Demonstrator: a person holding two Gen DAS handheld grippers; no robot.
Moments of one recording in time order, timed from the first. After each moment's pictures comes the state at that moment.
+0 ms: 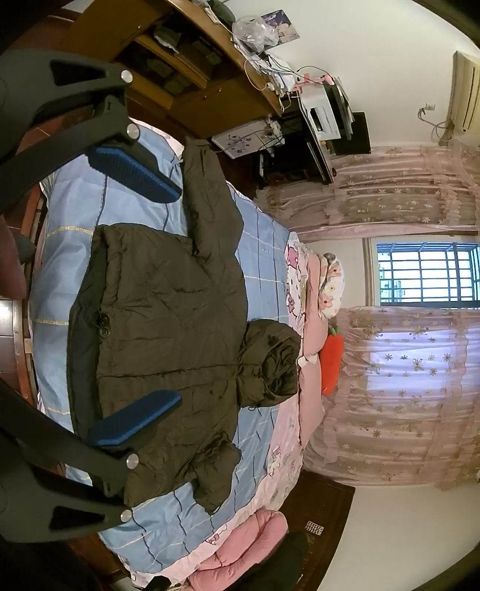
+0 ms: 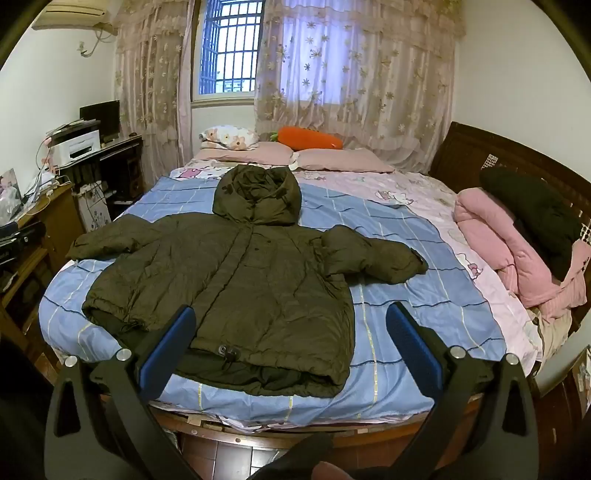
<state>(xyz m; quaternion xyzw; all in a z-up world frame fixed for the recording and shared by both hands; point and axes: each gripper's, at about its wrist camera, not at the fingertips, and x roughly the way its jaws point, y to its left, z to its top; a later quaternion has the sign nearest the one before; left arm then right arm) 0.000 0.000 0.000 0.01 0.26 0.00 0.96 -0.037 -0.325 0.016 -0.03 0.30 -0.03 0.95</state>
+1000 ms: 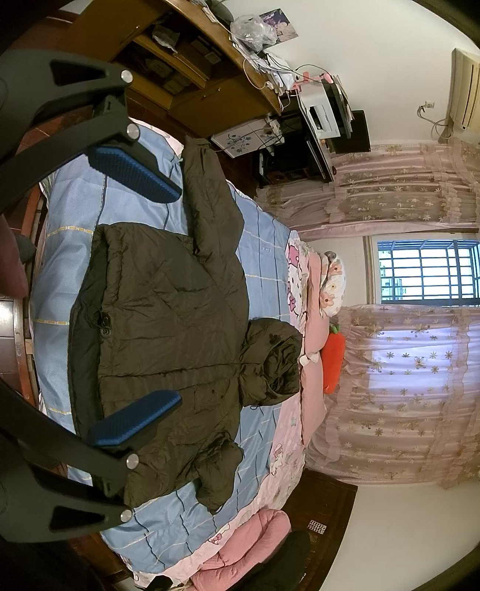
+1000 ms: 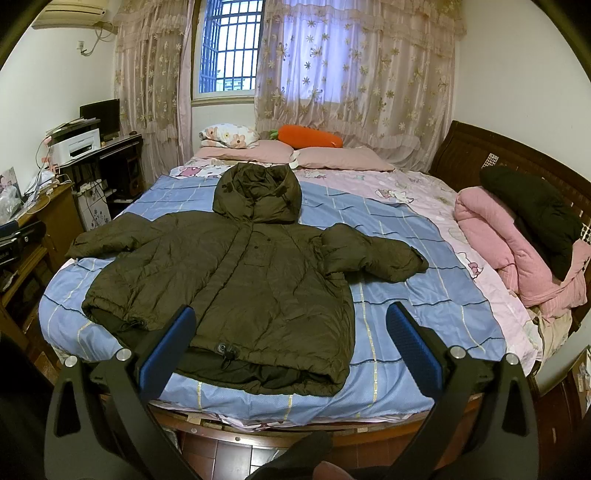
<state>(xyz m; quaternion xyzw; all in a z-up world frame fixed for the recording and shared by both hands) 0.000 0.000 0.000 0.01 0.26 0.00 0.96 -0.037 -0.327 0.016 -0.04 0.30 -0.03 0.95</state>
